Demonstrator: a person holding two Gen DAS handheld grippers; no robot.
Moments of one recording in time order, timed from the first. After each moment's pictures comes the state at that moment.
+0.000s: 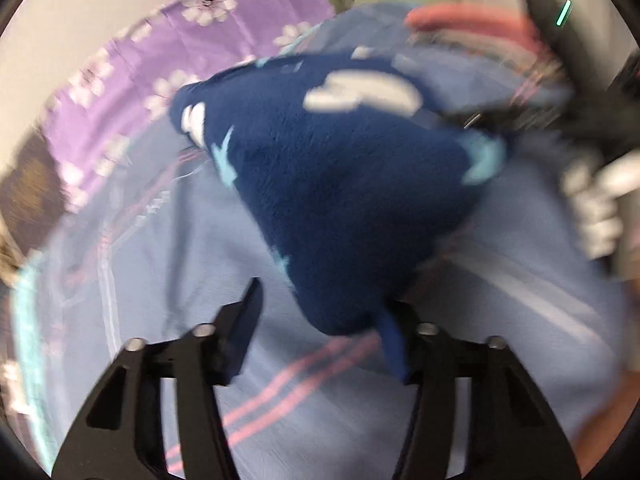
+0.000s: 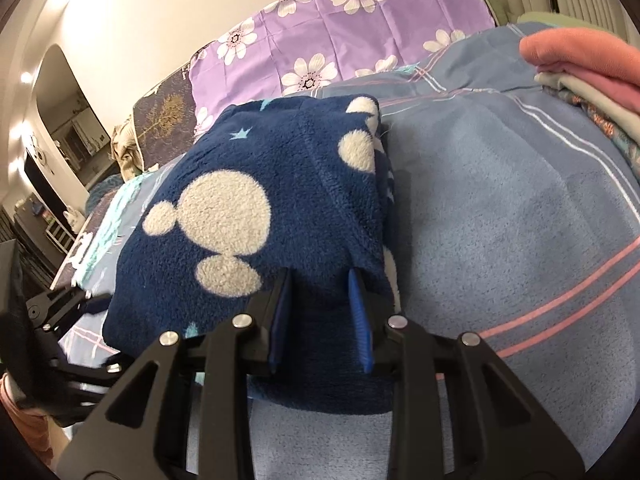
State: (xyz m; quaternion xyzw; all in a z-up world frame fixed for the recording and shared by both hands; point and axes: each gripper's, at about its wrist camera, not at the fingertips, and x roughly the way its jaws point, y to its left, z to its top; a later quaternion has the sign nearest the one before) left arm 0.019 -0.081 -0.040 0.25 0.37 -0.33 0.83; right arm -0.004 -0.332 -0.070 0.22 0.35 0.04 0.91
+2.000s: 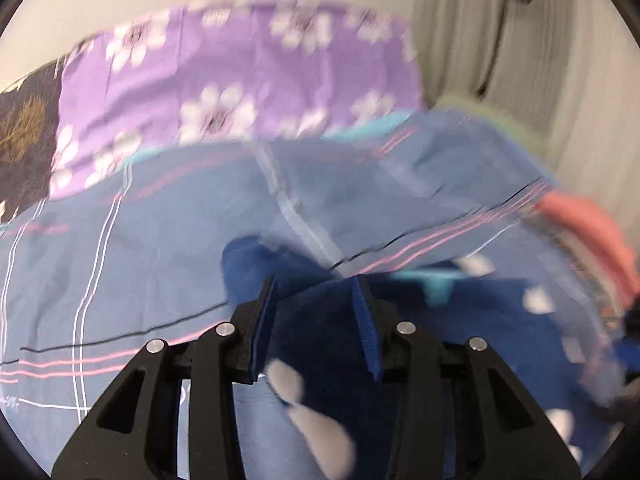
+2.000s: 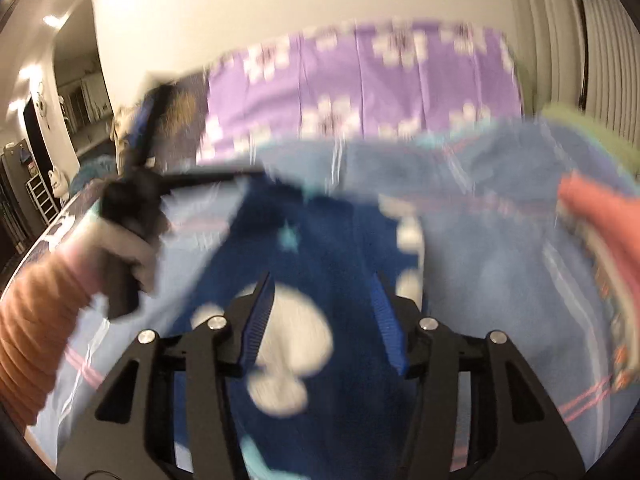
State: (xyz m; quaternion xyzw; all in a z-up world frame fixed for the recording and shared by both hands) left arm 0.286 -0.137 -0.025 0.08 0.38 -0.27 0.88; right arm 0.065 -0.276 0.025 0.07 0.27 0.02 0.96
